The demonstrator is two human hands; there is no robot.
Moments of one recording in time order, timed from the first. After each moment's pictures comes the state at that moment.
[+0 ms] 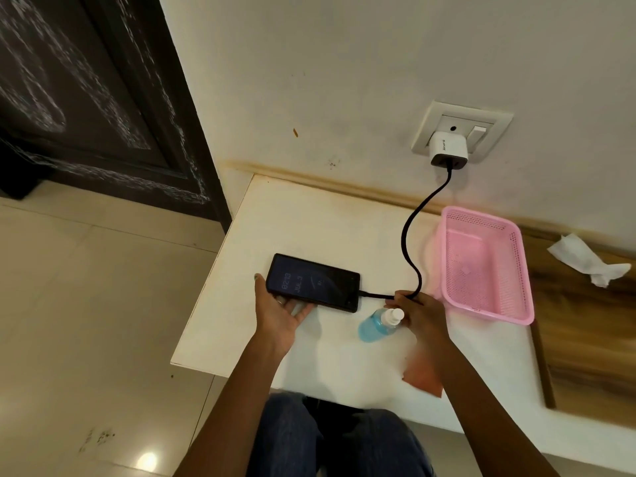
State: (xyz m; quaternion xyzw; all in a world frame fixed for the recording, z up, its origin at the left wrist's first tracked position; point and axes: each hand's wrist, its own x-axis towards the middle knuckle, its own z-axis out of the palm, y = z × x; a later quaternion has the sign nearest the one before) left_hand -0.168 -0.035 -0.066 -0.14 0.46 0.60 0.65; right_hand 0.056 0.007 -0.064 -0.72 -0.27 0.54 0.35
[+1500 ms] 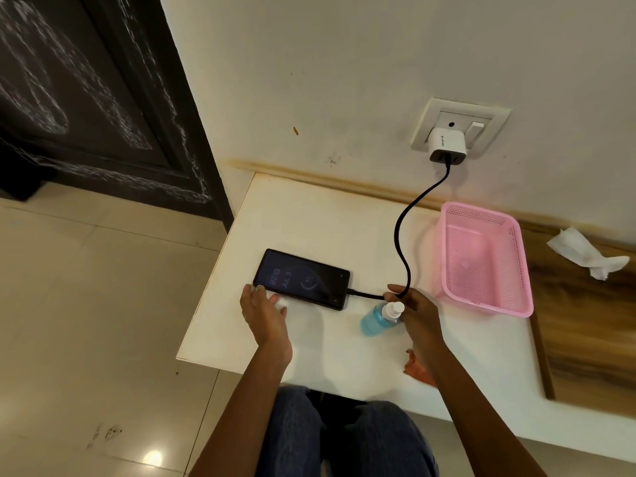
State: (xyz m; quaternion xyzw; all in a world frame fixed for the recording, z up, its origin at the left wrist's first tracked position) left_hand -0.165 -0.052 -0.062 -0.07 0.64 0.61 0.46; right_hand 0.057 -0.015 -0.073 -0.67 -0.45 0.48 0.33
